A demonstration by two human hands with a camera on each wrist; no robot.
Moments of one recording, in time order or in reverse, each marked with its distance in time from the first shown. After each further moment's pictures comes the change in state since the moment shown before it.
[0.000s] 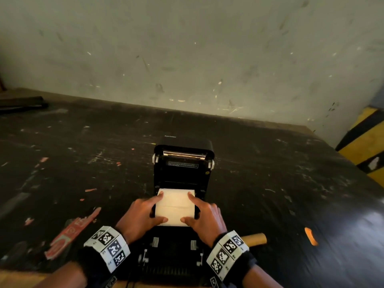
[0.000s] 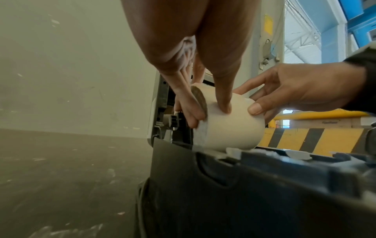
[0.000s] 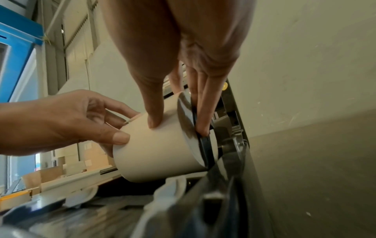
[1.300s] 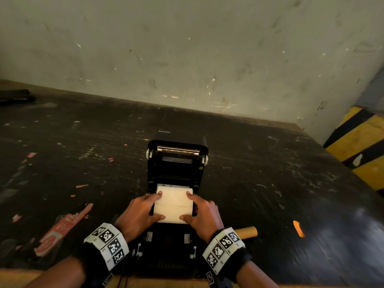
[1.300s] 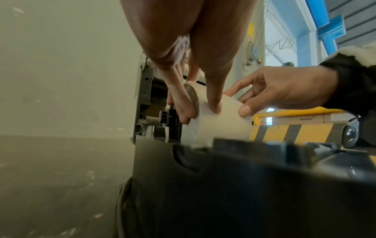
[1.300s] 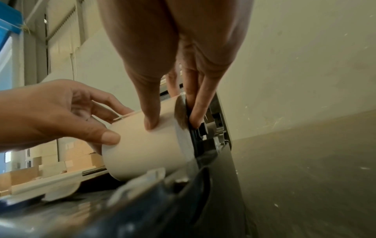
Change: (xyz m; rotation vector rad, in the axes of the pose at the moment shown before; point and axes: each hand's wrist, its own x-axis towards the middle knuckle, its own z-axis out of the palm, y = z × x) left_hand 0.003 -0.004 0.017 0.032 0.015 0.115; right_hand 0.001 0.022 0.011 0.016 0.057 0.045
